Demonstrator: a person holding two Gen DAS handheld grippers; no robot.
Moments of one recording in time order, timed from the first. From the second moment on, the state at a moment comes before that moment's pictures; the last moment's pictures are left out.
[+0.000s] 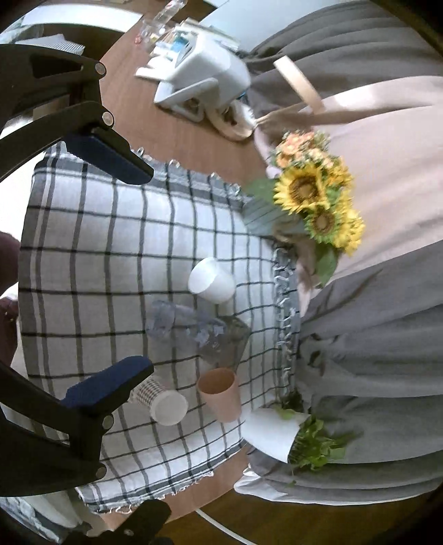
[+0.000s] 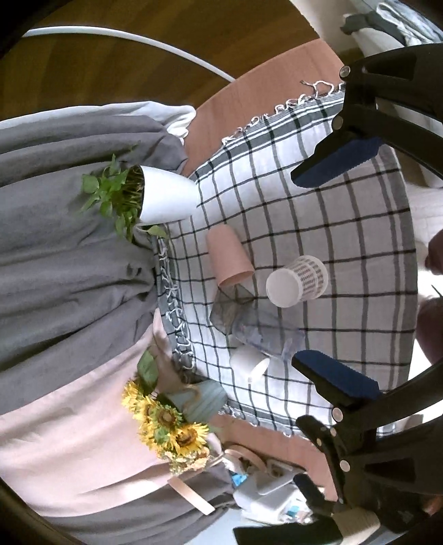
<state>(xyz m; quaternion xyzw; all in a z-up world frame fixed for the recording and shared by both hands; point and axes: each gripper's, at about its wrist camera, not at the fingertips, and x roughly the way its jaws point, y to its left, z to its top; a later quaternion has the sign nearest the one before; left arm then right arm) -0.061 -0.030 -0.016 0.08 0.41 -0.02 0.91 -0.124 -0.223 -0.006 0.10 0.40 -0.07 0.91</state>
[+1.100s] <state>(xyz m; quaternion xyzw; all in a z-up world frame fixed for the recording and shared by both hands) -0.064 -0.016 -0.008 0.07 0.40 -0.02 0.92 -0.130 -0.205 -0.004 0.09 0.39 -0.05 0.92</state>
